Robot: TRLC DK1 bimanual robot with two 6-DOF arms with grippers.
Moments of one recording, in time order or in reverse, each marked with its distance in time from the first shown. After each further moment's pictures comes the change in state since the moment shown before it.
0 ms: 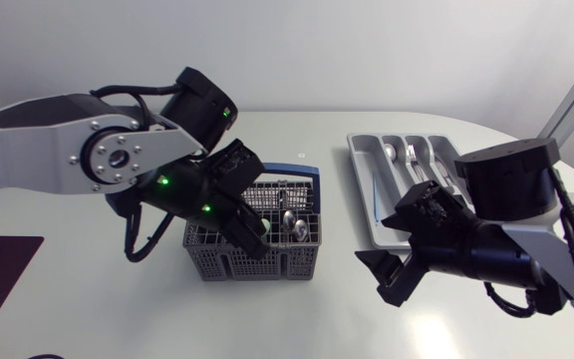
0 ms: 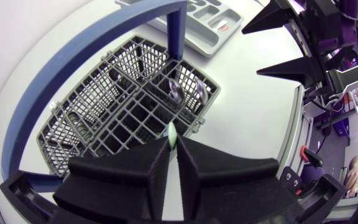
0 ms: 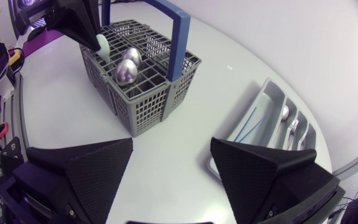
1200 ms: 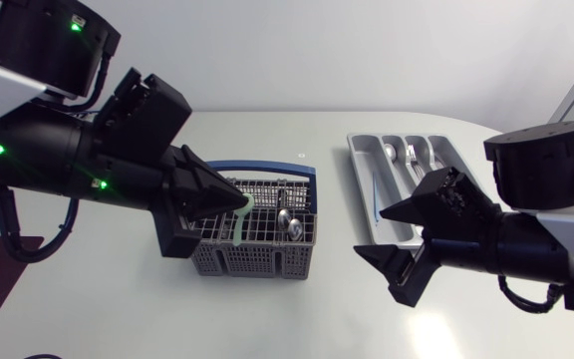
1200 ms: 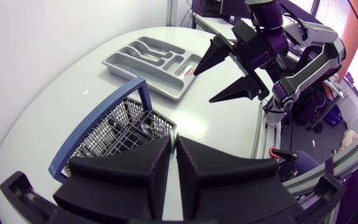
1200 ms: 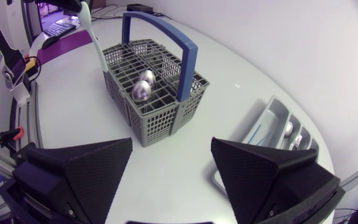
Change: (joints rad) left arm 0.061 -0.328 -0.016 -0.055 0.203 0.124; right arm -0.020 -0.069 0.042 -0.050 -0.111 -0.028
